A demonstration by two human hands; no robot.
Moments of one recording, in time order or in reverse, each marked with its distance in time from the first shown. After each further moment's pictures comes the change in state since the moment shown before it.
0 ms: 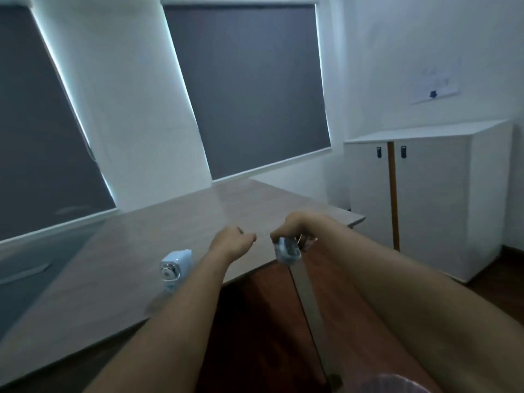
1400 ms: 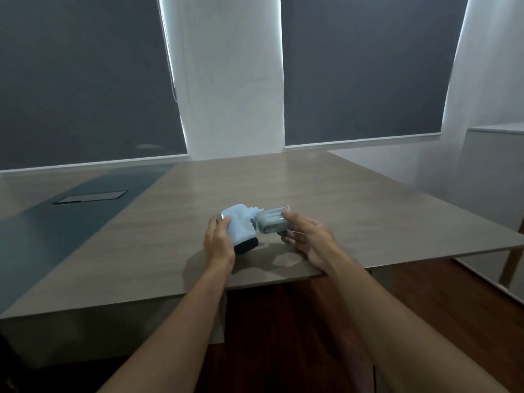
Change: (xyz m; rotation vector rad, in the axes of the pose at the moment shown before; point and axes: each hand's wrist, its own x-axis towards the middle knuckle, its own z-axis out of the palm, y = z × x) left_hand 0.090 -0.218 -0.006 -1.021 0.710 -0.213; right_hand 0.151 -0.093 0.162 1.272 -0.169 -0.365
